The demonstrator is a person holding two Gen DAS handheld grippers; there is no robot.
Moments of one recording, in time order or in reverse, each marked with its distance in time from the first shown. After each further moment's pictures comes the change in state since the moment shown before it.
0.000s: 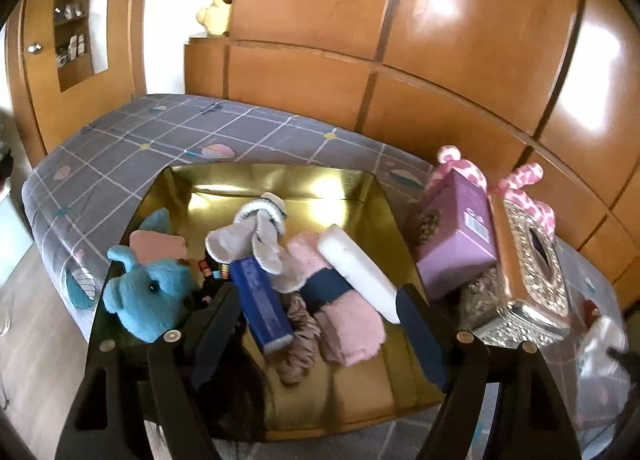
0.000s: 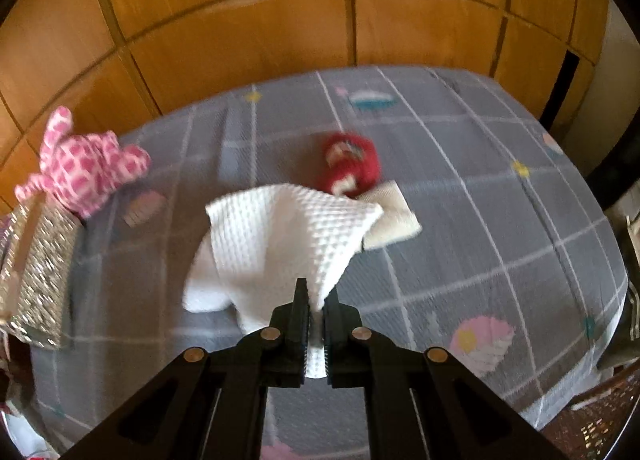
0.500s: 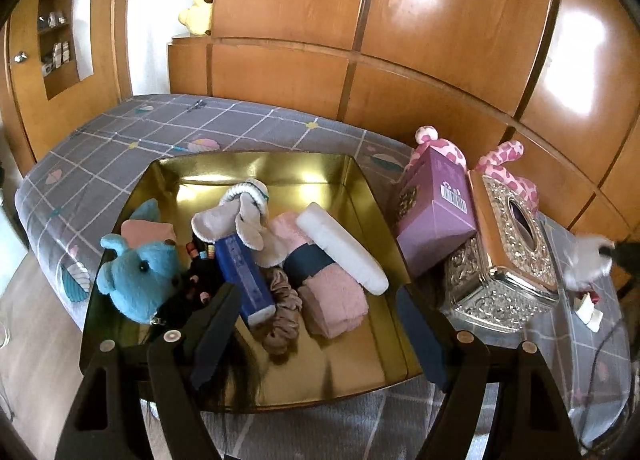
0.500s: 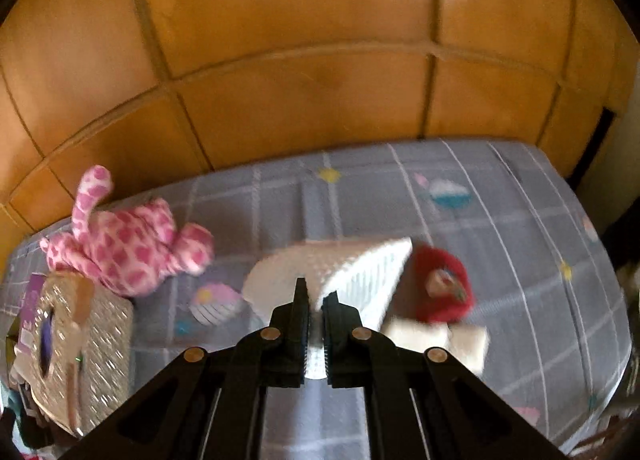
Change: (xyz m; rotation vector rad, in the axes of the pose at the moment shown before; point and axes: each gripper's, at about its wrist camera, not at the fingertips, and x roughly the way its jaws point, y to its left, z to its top) left arm -0.010 -0.011 -0.015 0.049 0.022 -0.034; right arm 0.001 0.092 0.097 -0.086 -0.078 0.047
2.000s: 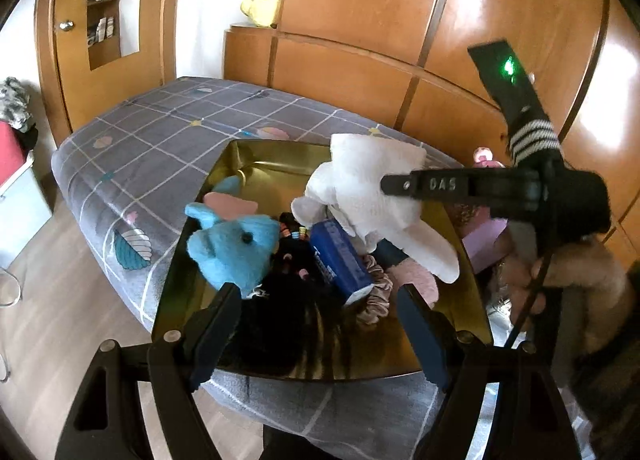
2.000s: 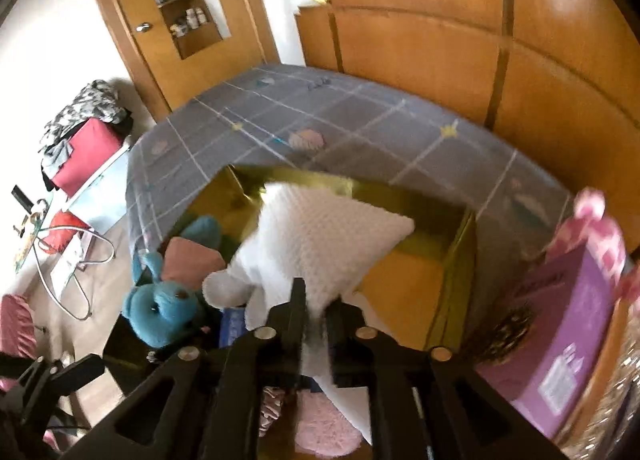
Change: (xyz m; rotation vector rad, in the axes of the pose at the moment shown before) left arm -0.026 0.067 -0.016 -0.122 -0.011 0.083; right arm -0.011 0.438 -0.135 -0.763 0.188 0.660
